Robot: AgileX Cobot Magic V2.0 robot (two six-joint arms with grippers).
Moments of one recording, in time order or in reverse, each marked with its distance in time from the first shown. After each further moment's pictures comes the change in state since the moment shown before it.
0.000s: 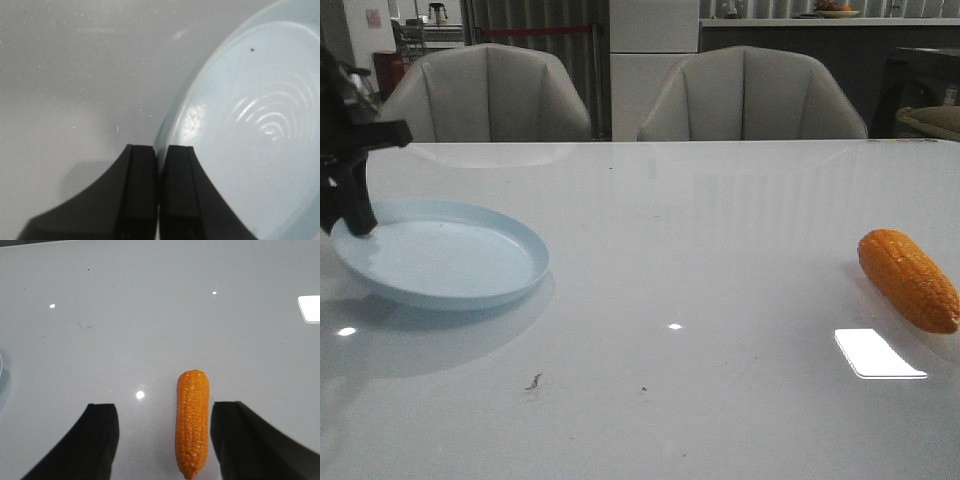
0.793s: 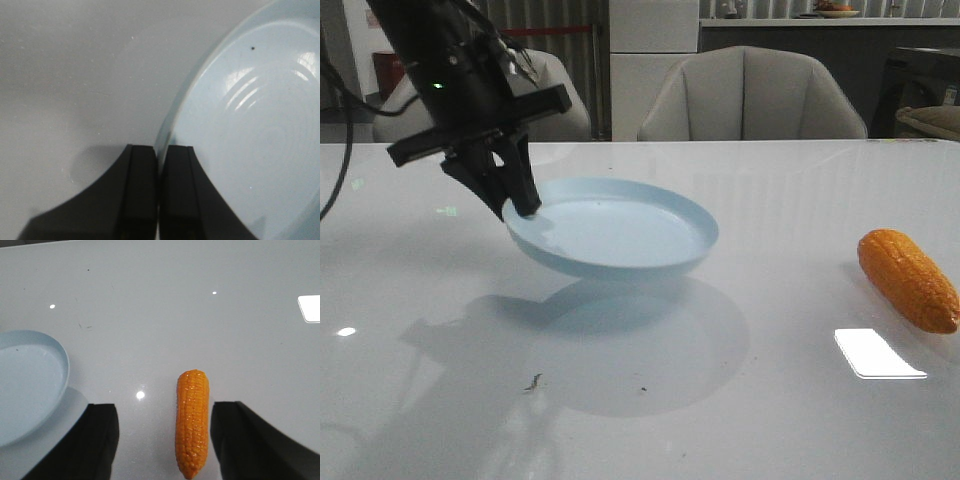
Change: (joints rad) left arm -0.273 0.113 -0.179 -0.129 0.075 -0.045; right arm 0.000 0.000 0.000 0.000 0.000 0.001
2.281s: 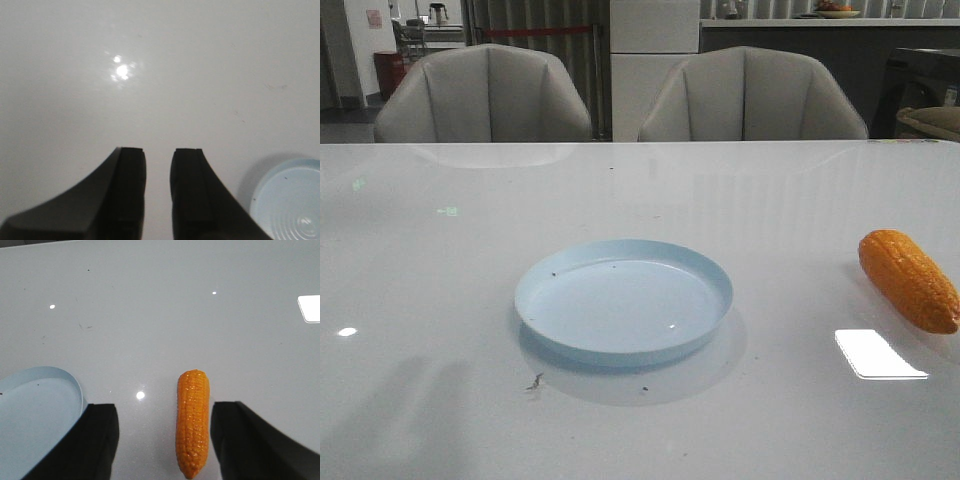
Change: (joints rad) left arm 0.061 -0.241 -0.363 0.451 0.082 -0.016; right arm 0.000 0.000 0.000 0.000 0.000 0.002
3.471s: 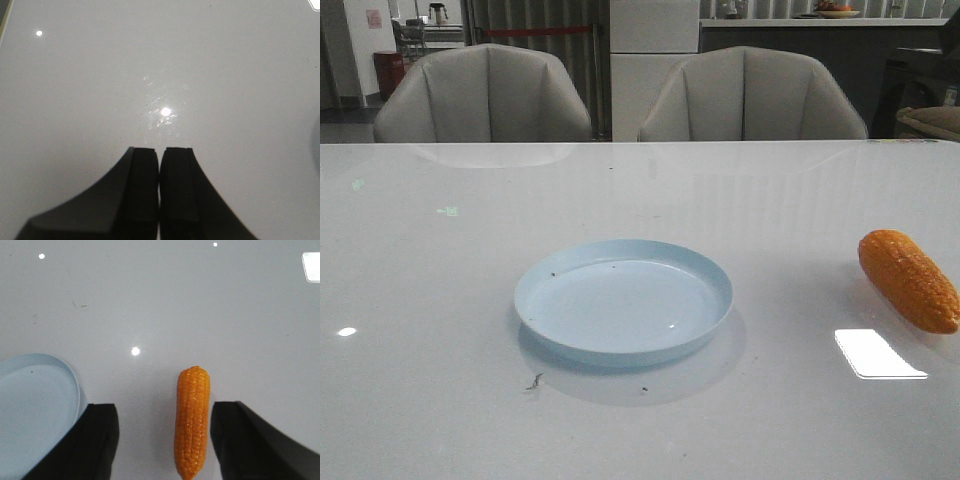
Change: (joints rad) left arm 0.112 -0.749 1.192 0.144 -0.660 -0.047; right arm -0.024 0.268 -0.360 -0.037 0.311 0.000
